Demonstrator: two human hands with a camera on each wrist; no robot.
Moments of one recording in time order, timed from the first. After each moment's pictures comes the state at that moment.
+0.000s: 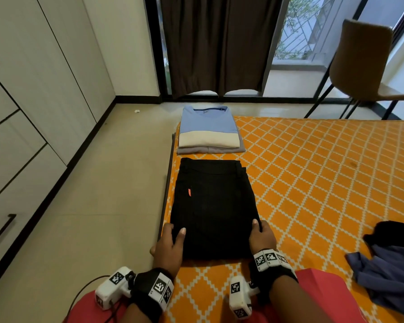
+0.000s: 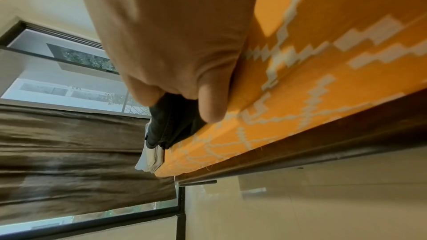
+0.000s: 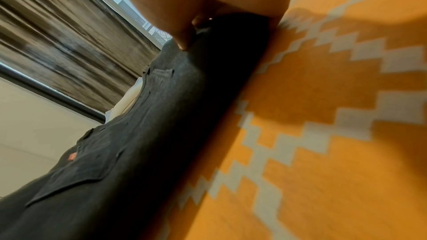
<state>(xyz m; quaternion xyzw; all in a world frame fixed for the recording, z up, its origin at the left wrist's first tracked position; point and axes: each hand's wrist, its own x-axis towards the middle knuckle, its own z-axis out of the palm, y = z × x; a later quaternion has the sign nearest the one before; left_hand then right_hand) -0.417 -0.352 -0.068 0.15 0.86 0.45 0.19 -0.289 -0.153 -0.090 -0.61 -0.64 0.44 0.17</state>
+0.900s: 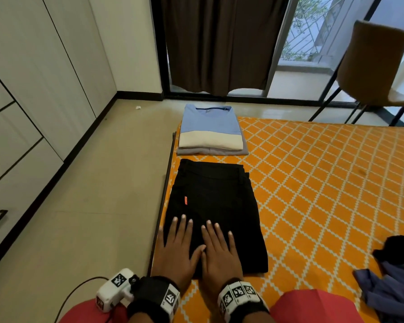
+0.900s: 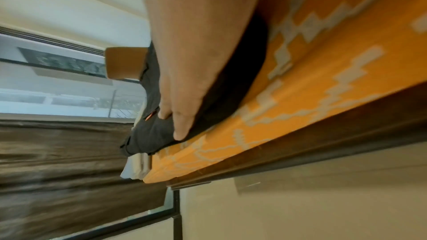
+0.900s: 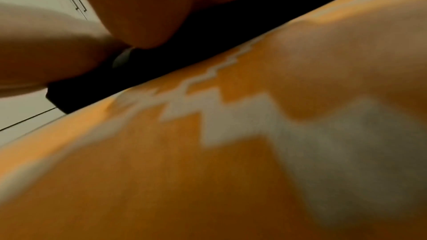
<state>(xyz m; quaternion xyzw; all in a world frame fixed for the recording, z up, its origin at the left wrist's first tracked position) -0.423 -0.326 -0.092 0.43 0.90 0.11 0.00 -0.322 -0.229 -0.102 -0.26 -0.96 0.12 0.07</state>
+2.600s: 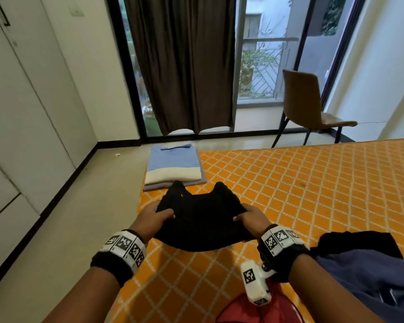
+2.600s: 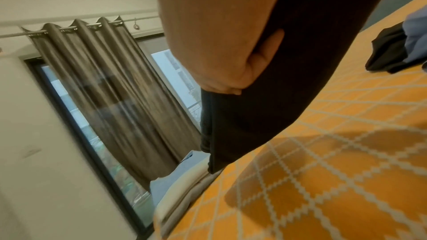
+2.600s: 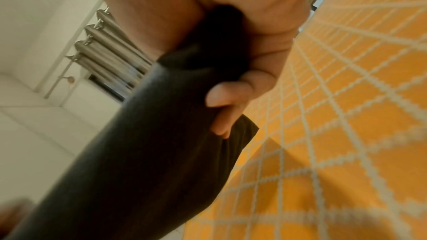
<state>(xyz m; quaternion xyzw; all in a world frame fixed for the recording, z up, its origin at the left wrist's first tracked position) -0.408 -0.245 0.090 0.25 0.75 0.54 0.29 -0.221 -0.055 0.076 -0.43 -0.73 0.52 0.09</state>
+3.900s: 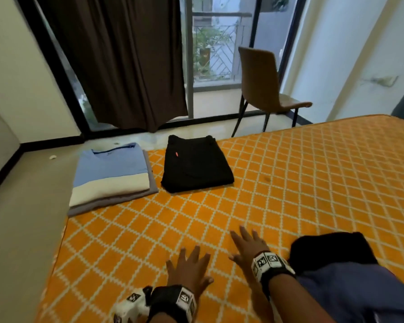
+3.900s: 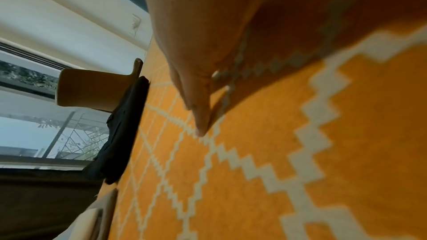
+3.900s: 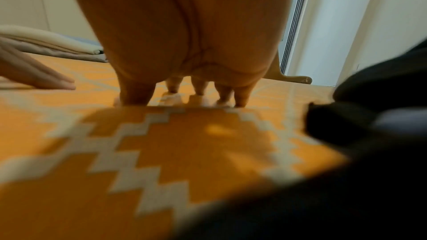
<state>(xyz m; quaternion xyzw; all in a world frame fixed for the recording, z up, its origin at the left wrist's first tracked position) -0.313 -0.060 -0.062 0.55 0.78 -0.10 0.28 -0.164 0.086 -0.071 -0.44 -0.86 0.17 -0.20</state>
